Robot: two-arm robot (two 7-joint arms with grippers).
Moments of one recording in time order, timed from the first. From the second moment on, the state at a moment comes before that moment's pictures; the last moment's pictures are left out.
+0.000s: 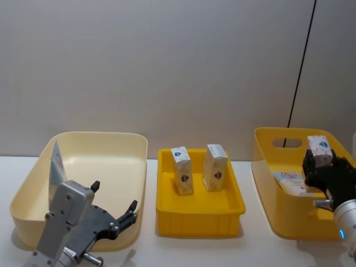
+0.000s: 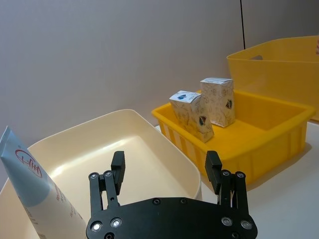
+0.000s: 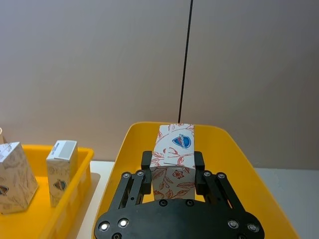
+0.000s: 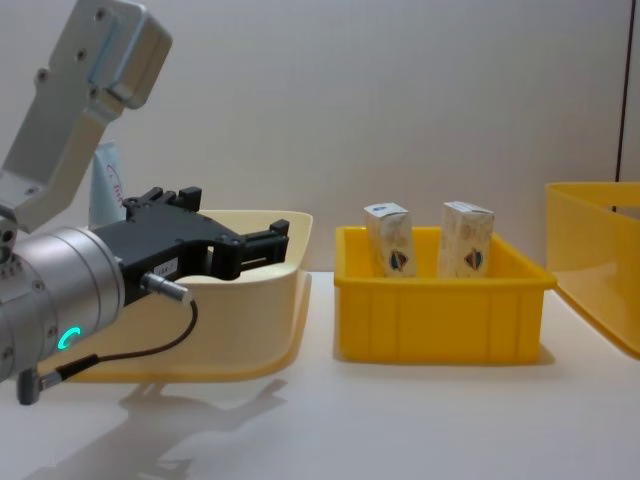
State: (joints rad) left arm -0.24 0.38 0.45 -1.63 -0.20 0.01 -0.01; right arm 0.24 0.20 -0.04 -1.62 0.09 0.22 -0.06
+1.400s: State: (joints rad) left arm -0.24 0.38 0.45 -1.63 -0.20 0.01 -0.01; right arm 0.24 0.16 -0.03 -1.57 0.09 0.16 -0.03
